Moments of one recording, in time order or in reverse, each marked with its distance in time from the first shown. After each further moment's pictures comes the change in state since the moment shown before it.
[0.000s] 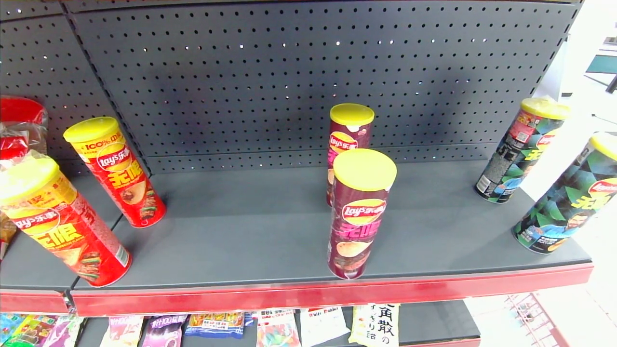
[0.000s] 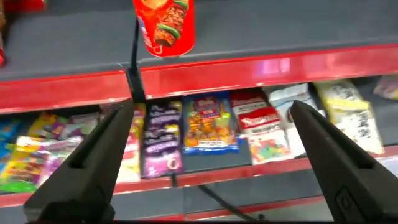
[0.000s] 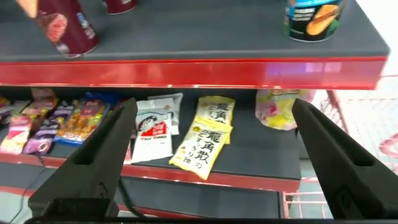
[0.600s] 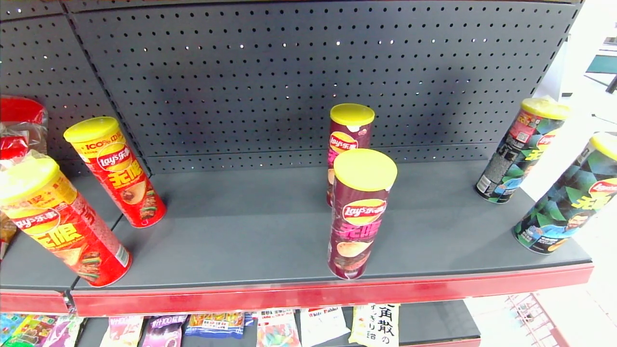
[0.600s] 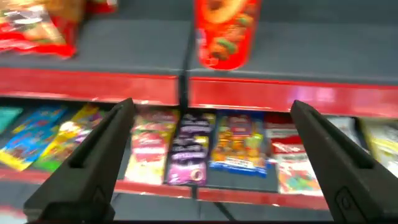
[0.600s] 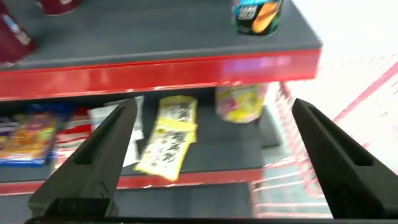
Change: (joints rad) left arm 0.001 0.001 0.061 -0.127 0.210 -0.036; right arm -0.100 0.011 -0.003 0.007 -0.091 -0.043
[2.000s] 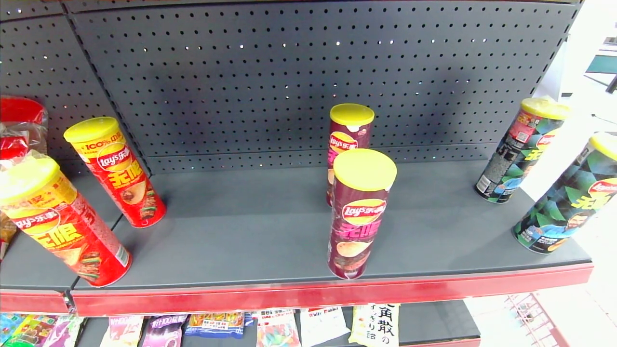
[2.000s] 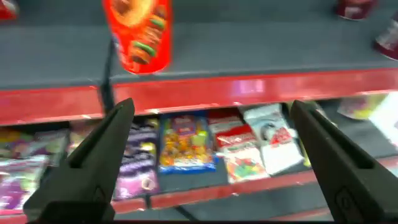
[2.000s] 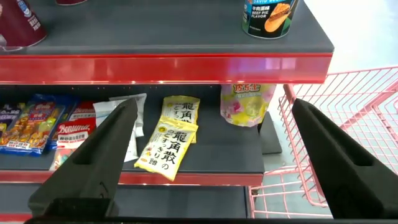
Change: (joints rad) left arm 0.101 0.003 0.025 -0.051 -0.379 -0.032; right arm 0.044 -0.050 0.029 0.003 0.002 -0.042
